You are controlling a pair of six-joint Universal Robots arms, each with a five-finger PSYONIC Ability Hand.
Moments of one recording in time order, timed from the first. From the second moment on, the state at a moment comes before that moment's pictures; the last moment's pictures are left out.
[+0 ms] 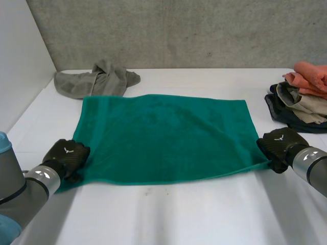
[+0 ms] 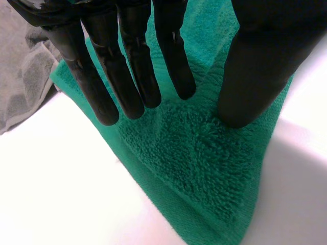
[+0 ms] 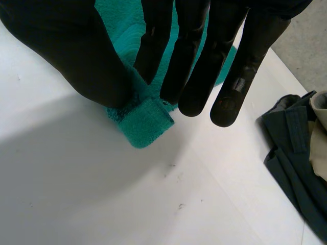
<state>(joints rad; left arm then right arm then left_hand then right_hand) 4.59 -1.89 -1.98 3.42 -1.37 3.76 1.67 -1.23 1.74 0.04 1.33 2.40 0.87 0.88 0.88 0.88 0.69 0.99 1.18 1.19 1.19 0.99</state>
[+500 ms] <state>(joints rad) 4.60 -1.62 -2.08 2.90 -1.36 3.90 1.51 -1.40 1.87 0.57 1.33 1.93 1.14 1.20 1.19 1.20 0.99 0.99 1.18 1.19 1.19 0.99</state>
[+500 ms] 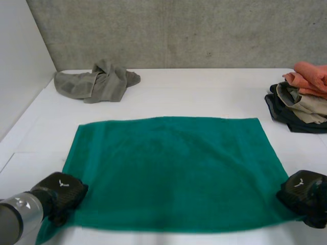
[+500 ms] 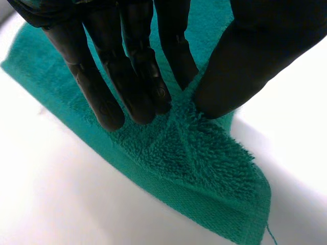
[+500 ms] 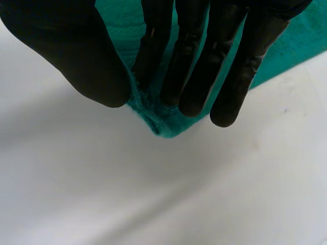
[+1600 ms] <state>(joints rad) 4.36 -2.21 -1.36 3.59 -1.54 3.78 1.83 -0.86 1.16 -0.19 1.52 2.38 0.21 0.20 0.21 0.20 0.05 0.20 0.22 0.21 0.23 0.07</state>
